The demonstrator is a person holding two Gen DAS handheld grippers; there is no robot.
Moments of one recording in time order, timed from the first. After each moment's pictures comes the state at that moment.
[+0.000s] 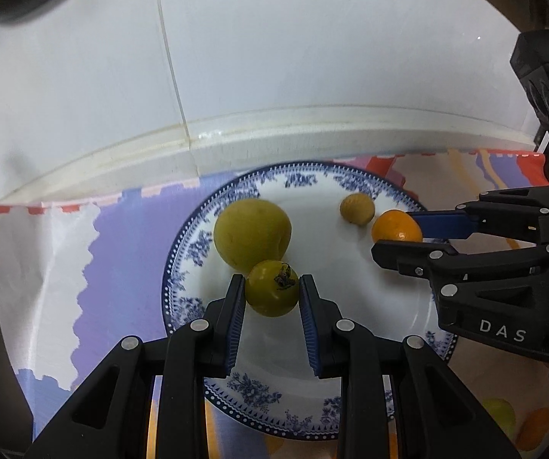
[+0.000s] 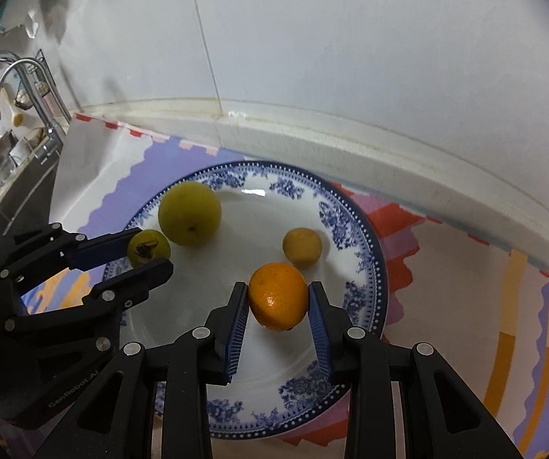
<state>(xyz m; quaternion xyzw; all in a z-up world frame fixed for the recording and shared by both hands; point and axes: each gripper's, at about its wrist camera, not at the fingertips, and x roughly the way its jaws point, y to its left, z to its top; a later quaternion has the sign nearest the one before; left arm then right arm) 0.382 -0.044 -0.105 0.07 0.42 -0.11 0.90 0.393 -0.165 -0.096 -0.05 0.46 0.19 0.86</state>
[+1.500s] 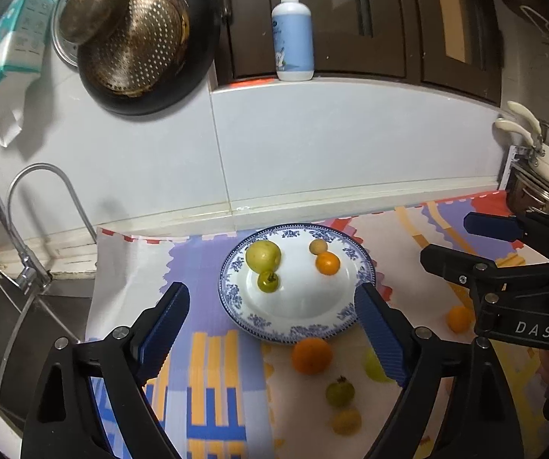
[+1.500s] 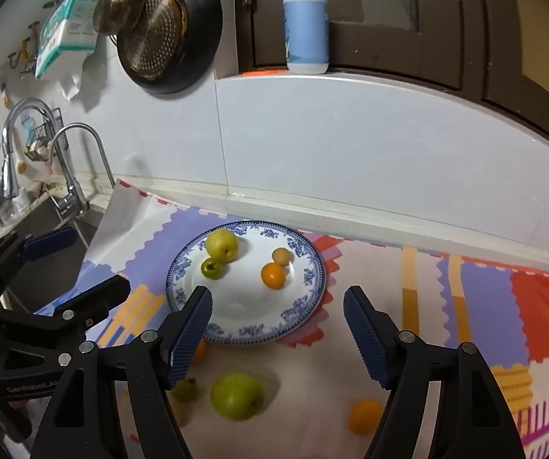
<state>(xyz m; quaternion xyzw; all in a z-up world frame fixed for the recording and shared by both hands) 0.217 -0.032 0.003 0.07 0.29 -0.08 0.95 0.230 -0.198 0.010 -0.02 0.32 0.11 0.94</state>
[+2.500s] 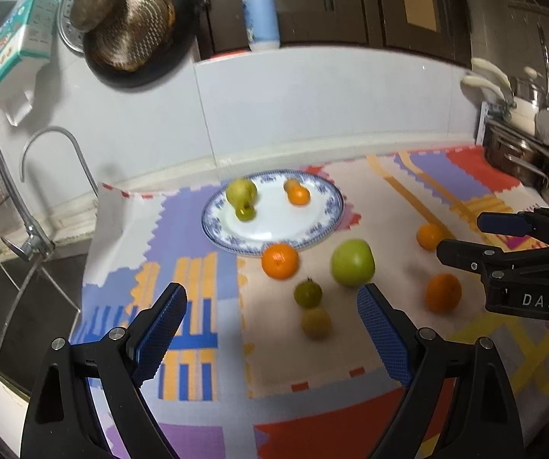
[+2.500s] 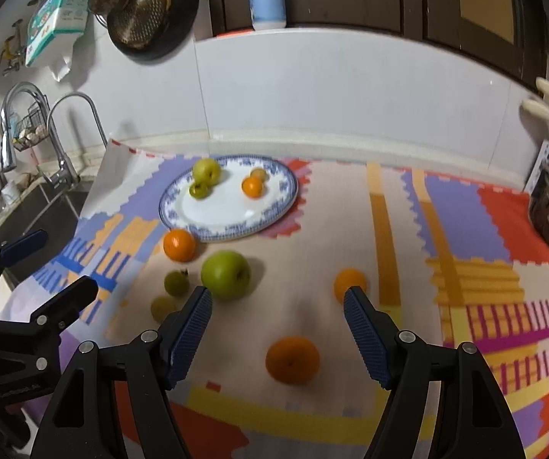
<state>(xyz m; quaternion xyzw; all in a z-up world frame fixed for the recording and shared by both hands) 0.135 -0.046 -0.047 0.10 0.32 -0.09 0.94 0.144 -0.224 -0.043 0.00 0.37 0.06 0.93</state>
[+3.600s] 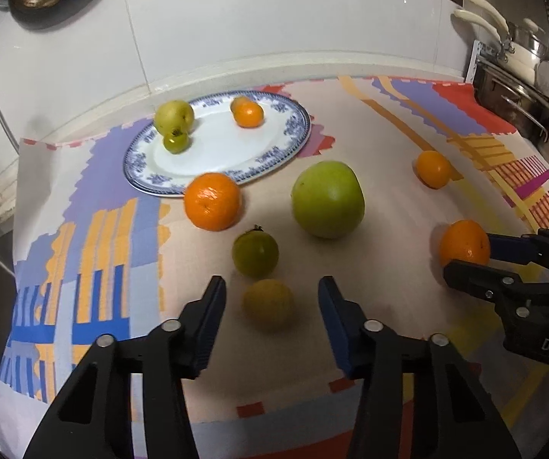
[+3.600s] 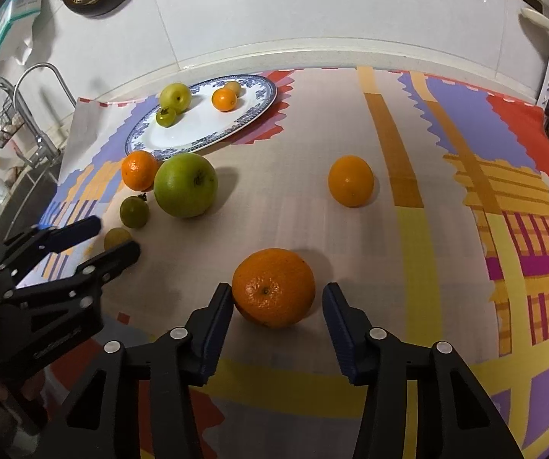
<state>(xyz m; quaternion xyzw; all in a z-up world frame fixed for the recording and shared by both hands) 0.191 -0.081 -0.121 0.11 0.43 -0.15 0.89 0.153 -0.241 -0.116 0.06 0.46 0.06 0.88</state>
